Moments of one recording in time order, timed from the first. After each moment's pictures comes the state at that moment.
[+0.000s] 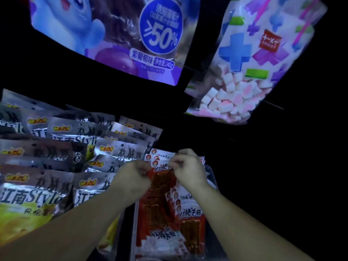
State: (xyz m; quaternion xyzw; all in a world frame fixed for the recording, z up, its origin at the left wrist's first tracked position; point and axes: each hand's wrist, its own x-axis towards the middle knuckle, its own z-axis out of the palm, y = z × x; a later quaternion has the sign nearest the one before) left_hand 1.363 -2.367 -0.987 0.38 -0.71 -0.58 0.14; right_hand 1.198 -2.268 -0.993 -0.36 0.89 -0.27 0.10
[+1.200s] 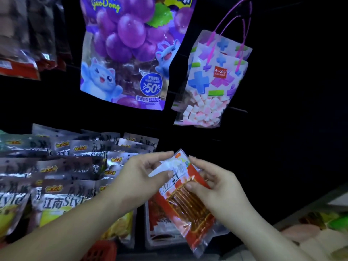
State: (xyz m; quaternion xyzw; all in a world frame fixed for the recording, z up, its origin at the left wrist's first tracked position) left_hand 1.461 -2.321 -0.860 0.18 -0.74 -0.61 0.21; right_hand 1.350 -2.148 -0.823 -0.33 0.78 -0.50 0.18
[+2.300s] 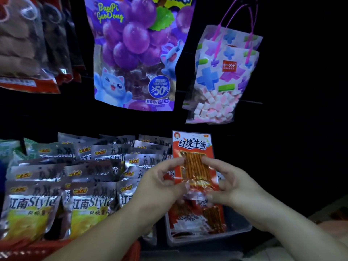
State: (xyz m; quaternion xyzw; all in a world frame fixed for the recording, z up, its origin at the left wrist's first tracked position) left_hand 1.472 -2.298 -0.852 0.24 -0.65 -0.70 0.14; right_hand 1.330 -2.141 -0.833 -0.31 0.74 -0.50 0.32
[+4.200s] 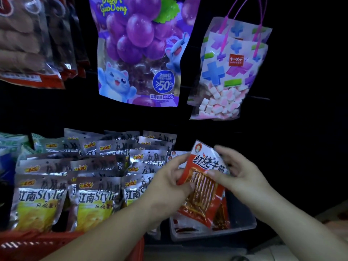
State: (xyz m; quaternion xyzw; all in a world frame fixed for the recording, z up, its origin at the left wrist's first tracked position) left_hand 1.460 -2.293 -0.859 0.18 -0.66 -0.72 0.11; right_hand 1.326 -2.148 -0.837 -0.31 0.80 -0.49 0.19
